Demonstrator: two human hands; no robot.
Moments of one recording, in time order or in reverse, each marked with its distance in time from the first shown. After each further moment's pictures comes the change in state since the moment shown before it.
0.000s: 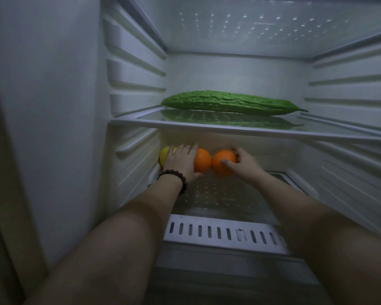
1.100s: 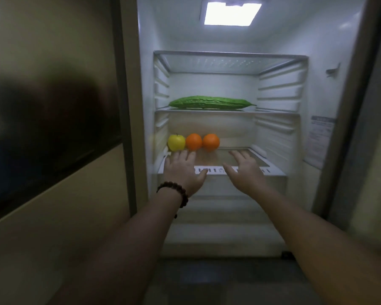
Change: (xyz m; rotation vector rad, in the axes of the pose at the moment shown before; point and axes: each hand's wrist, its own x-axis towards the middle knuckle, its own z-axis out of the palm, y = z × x) left_hand -0.258 0.041 -0.121 -0.155 0.171 0.019; right_hand -0.301 -0.072 -0.027 -0.292 0.253 -0.122
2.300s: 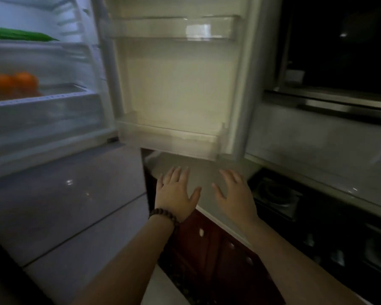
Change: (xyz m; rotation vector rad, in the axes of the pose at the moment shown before) left_hand -0.482 0.297 -0.146 -0.504 -0.458 0.583; right_hand -0.635 0.006 -0.252 -0.417 0.277 0.607
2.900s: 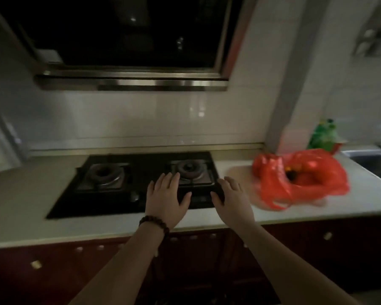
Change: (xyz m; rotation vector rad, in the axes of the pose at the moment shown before) left_hand -0.153 0.382 0.095 -0.250 -0.283 0.742; right_hand -0.318 0.208 -0.276 -0.395 0.256 0.761
